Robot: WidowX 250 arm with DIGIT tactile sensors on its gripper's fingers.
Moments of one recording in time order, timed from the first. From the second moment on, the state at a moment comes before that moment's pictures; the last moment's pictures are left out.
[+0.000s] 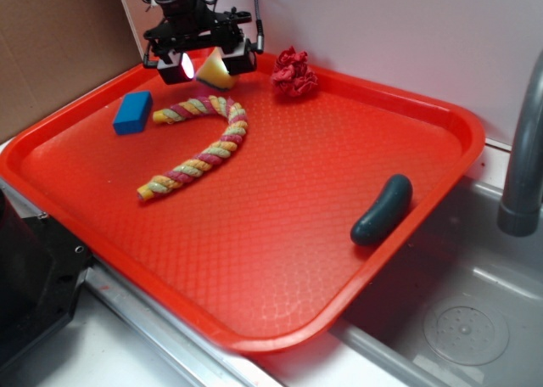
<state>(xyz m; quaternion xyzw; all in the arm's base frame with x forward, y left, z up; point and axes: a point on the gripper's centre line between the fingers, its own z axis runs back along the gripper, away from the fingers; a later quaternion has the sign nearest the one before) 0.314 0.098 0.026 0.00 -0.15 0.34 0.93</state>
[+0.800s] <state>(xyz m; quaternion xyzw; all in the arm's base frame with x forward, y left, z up) 0.305 0.106 0.034 0.04 -0.14 0.37 0.92</state>
